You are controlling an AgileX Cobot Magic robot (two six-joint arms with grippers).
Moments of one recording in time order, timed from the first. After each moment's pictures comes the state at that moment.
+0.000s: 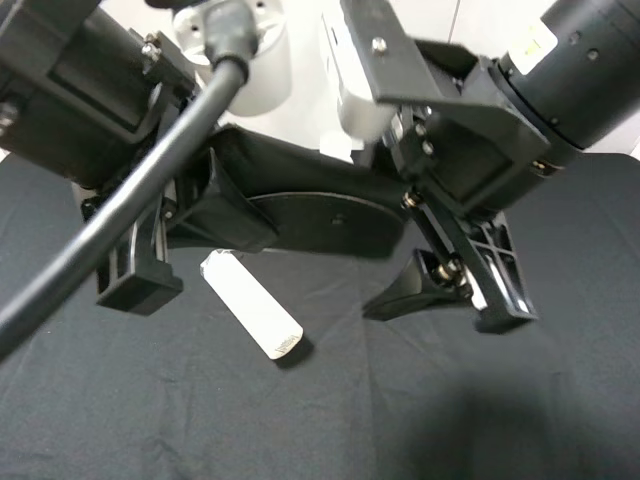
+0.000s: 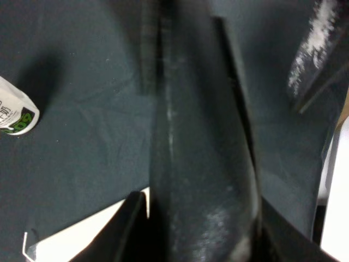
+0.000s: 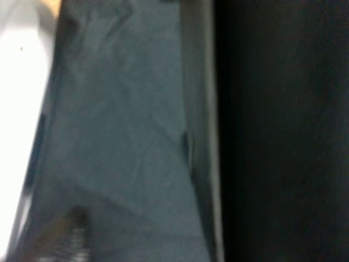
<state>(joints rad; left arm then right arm) -0.96 1.20 -1.05 -0.13 0.70 0.44 0.80 1.31 -1.07 0.41 0.93 -1.12</state>
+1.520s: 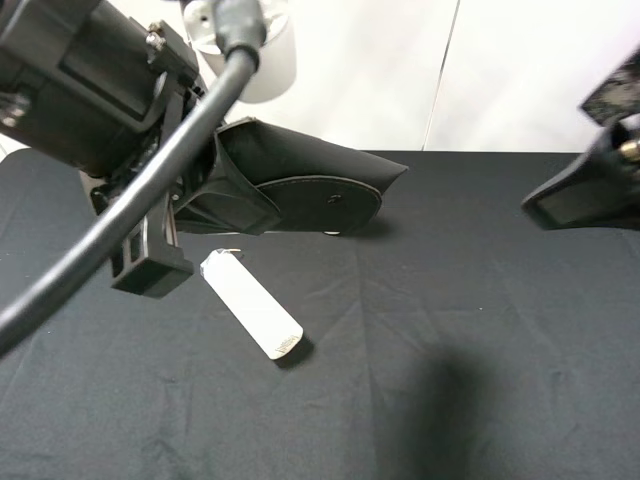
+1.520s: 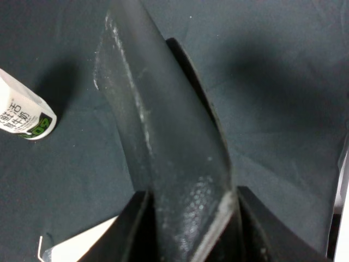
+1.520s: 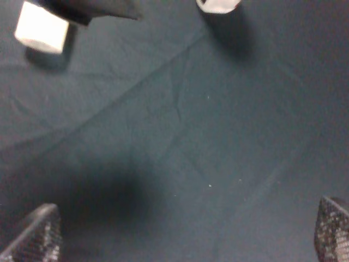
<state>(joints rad) -0.96 1.20 -1.05 -0.11 0.68 0.44 0.80 0.97 -1.12 -0.12 1.21 -0.17</state>
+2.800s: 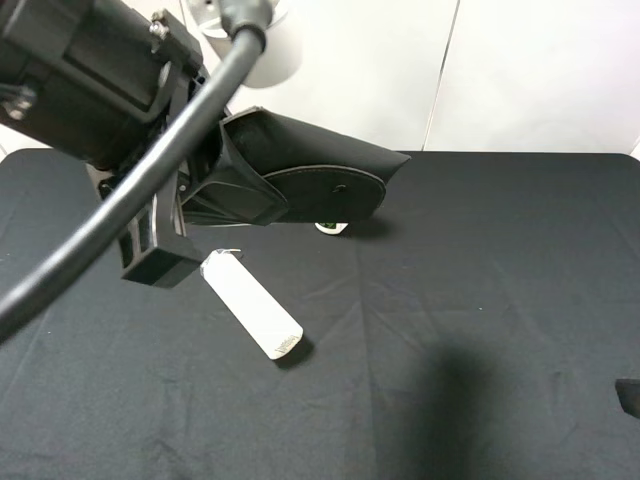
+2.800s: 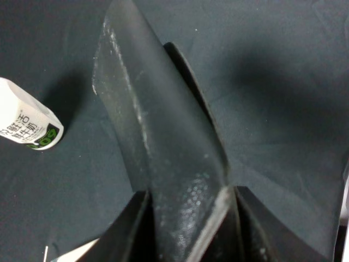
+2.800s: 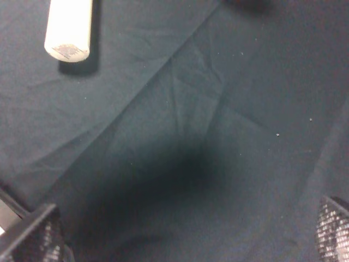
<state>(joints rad) -0.96 1.20 -1.05 -0.11 0.65 0.44 0.80 0.28 -0.50 -0.07 1.03 0.09</state>
